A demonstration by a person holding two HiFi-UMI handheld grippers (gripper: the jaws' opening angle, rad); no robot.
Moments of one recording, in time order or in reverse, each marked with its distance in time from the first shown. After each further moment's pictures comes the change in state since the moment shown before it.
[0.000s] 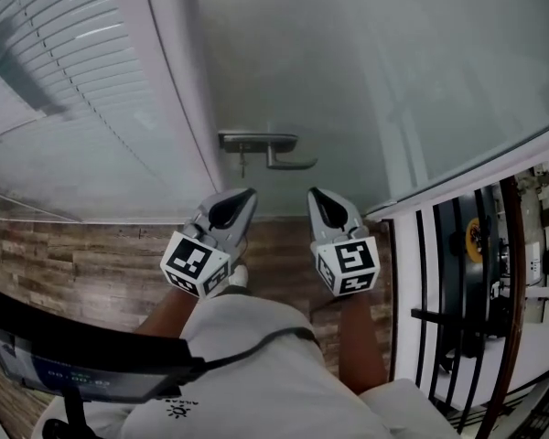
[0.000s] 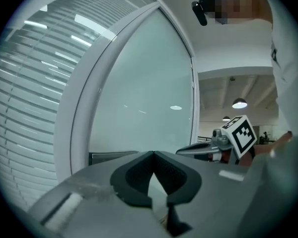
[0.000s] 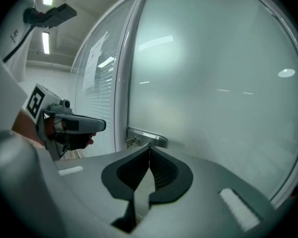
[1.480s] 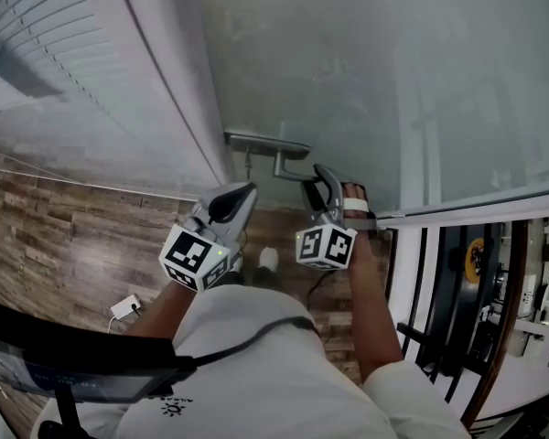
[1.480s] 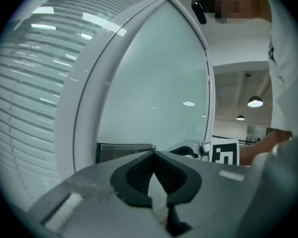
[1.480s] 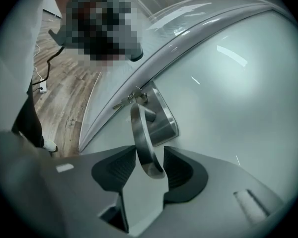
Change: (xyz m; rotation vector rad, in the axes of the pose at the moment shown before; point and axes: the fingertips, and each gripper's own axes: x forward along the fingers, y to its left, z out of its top) left arm 0.026 0.044 -0.017 -0.066 0.052 0.135; right arm 0.108 -0.022 -0.046 -0.964 0.199 0.048
